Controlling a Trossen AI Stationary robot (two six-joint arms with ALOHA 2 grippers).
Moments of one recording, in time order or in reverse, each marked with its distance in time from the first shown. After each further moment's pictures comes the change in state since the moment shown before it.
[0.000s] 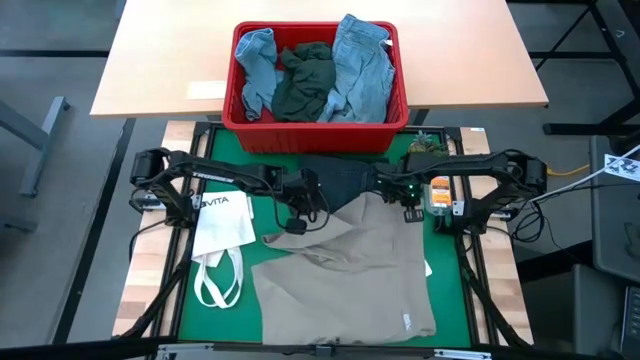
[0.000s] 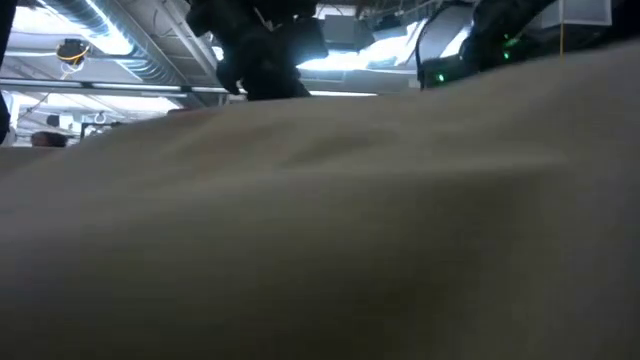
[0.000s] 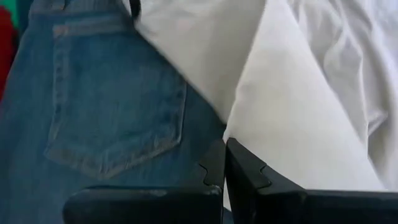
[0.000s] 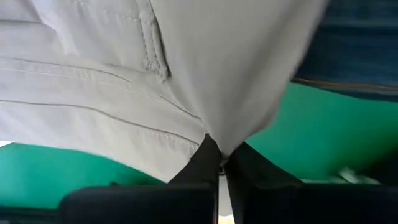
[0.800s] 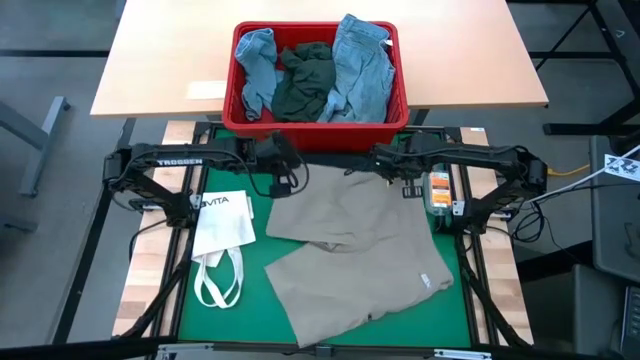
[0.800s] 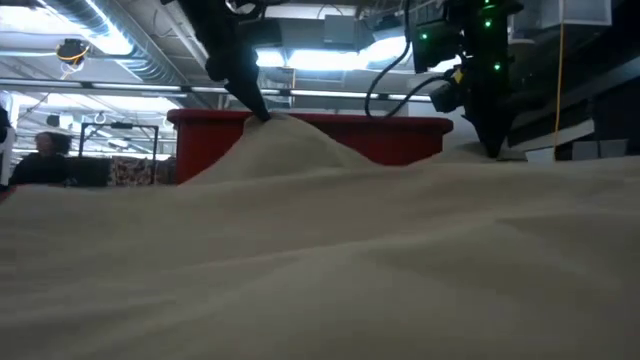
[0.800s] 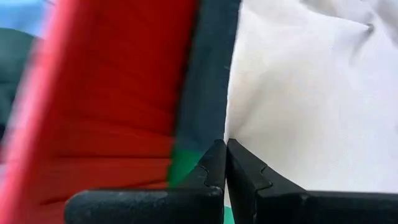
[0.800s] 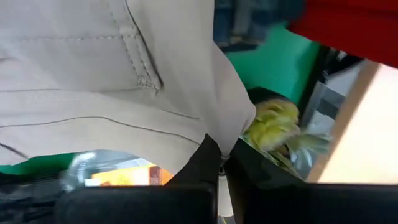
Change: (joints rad) left arm 0.173 -0.238 0.001 -0.227 -0.324 -0.004; right arm -0.049 -0.002 0.246 -0.162 0.380 -0.001
